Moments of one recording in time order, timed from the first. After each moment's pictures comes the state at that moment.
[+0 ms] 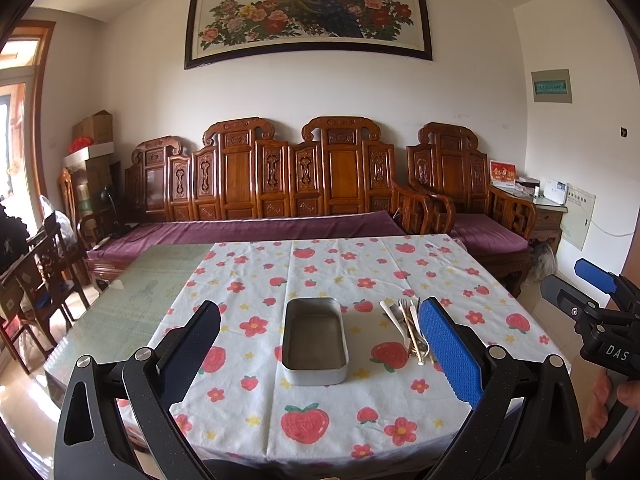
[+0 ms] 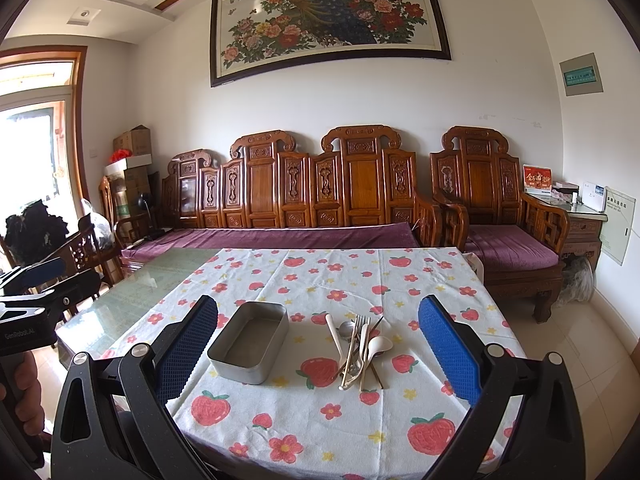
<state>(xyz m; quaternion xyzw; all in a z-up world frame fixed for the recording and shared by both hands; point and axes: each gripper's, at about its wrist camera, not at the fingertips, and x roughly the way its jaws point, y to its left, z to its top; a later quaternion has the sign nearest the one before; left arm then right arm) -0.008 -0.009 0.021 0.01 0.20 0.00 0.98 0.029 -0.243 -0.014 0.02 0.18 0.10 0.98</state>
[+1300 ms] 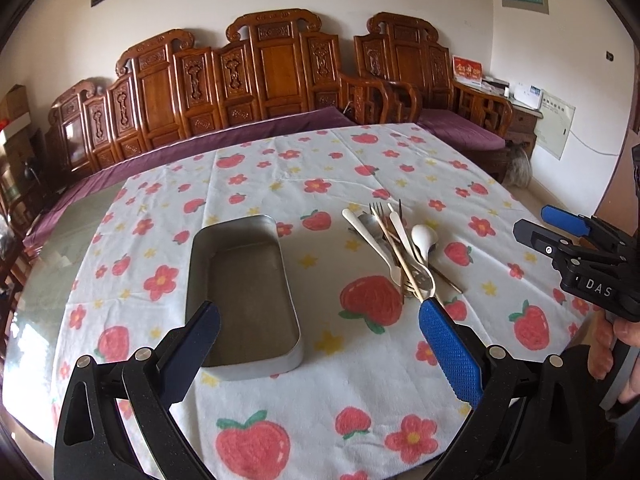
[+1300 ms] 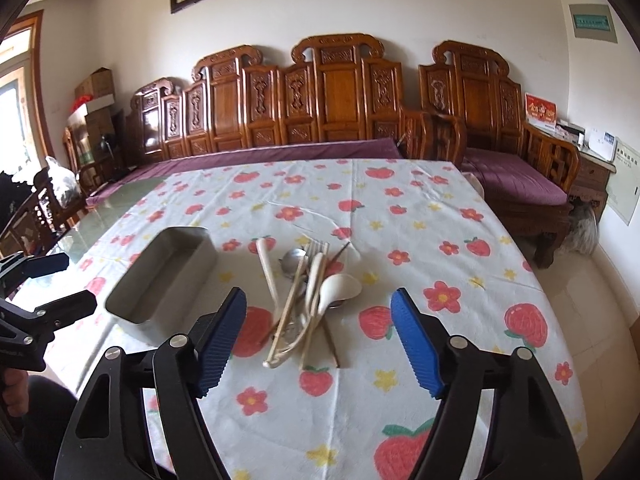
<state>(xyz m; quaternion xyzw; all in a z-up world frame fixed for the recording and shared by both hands) 0.172 -0.063 -0.135 0.07 0.37 -0.11 0.92 0.205 -0.291 -0.168 0.02 0.32 0.07 0.94</state>
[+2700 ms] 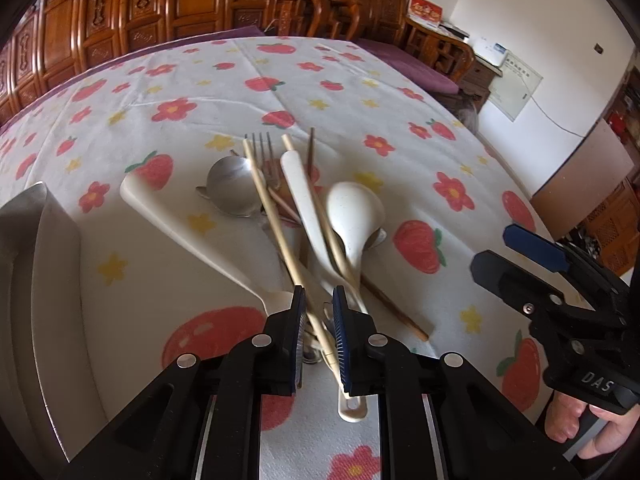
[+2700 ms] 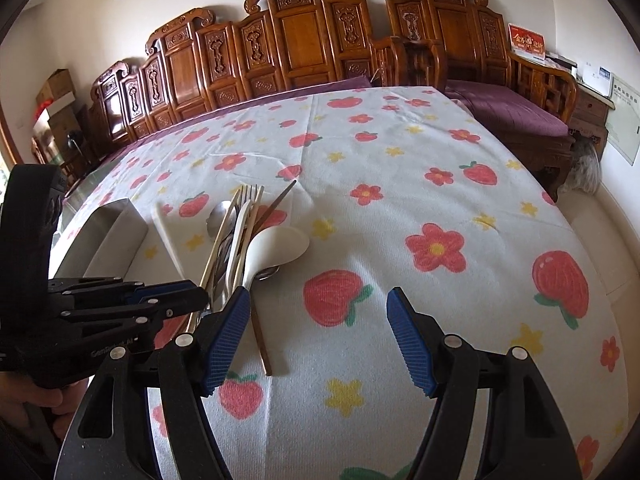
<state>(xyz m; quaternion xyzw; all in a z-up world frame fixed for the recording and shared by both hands) 0.302 -0.174 -0.259 0.01 0.49 -0.23 0.84 0.272 -0.337 -0.255 0.07 0.40 0.05 0.91</state>
